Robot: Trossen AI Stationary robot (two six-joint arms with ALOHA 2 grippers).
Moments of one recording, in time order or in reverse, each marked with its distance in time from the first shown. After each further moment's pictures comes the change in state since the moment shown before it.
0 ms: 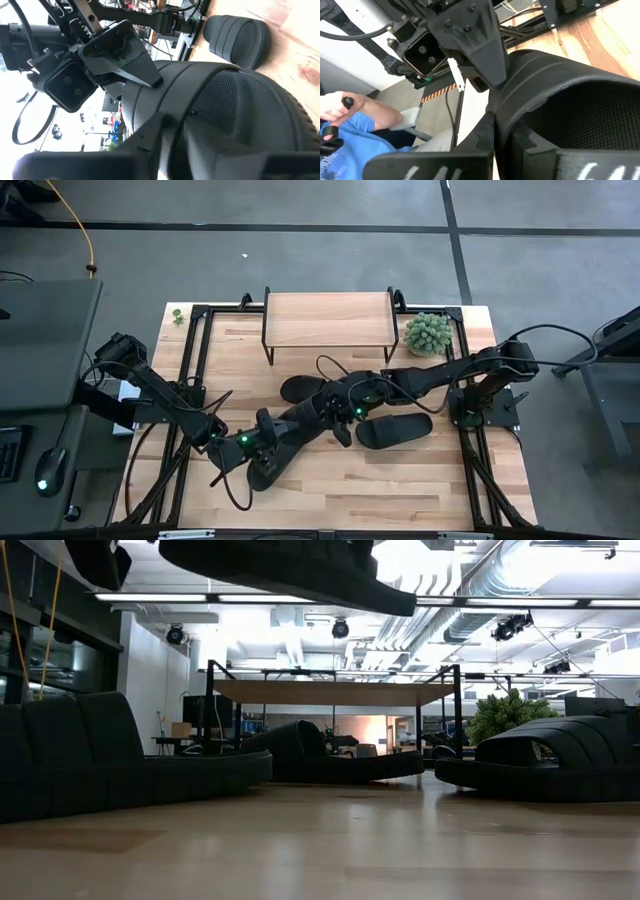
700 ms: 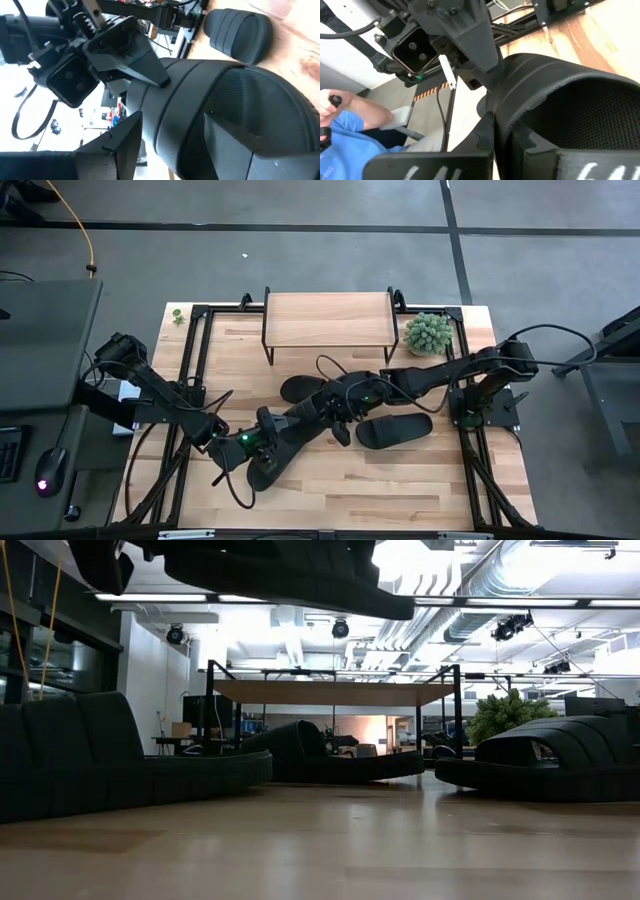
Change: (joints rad) left arm 0.000 0.000 0.001 -0.023 -0.013 -0.030; right arm -0.007 0.002 0.000 -0.023 0.038 -0.018
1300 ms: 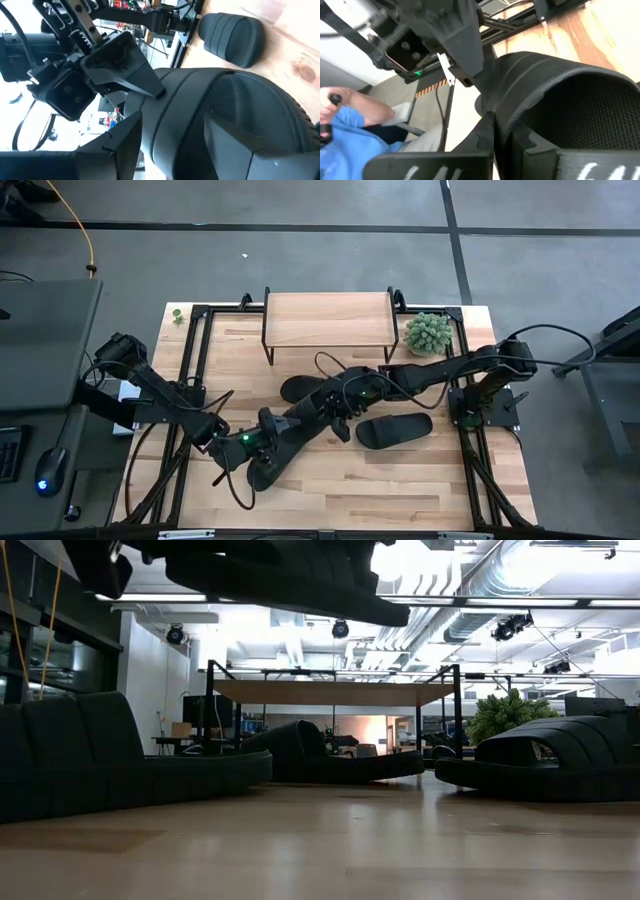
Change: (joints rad) left arm -0.002 0.000 0.000 -0.030 0.033 -0.013; right arm -0.044 0.004 0.000 -0.021 -0.051 -0.007
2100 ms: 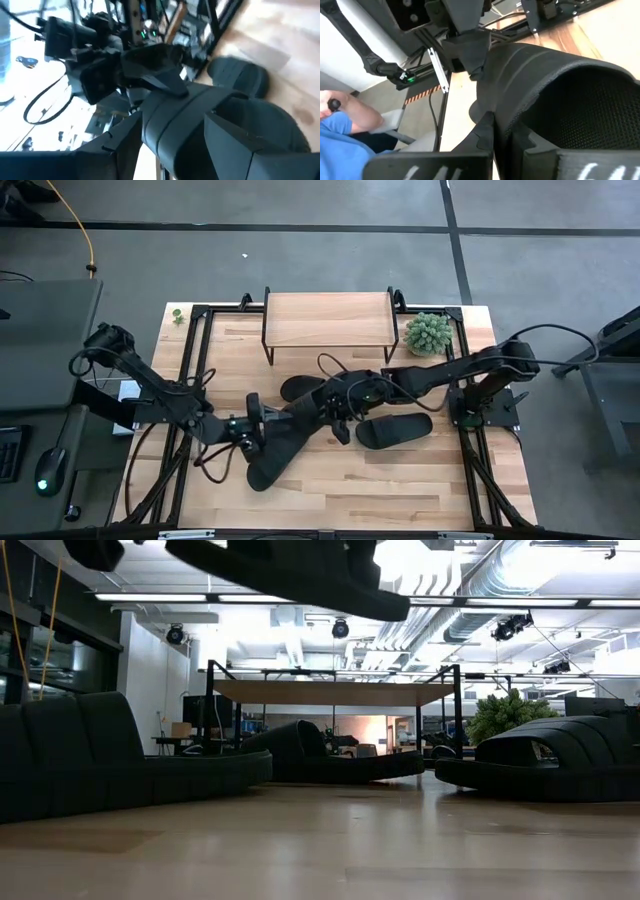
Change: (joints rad) left arm 0.040 -0.194 -0.166 0.207 0.201 -0.002; right arm 0.033 -0.011 0.000 0.002 0.091 -0.021
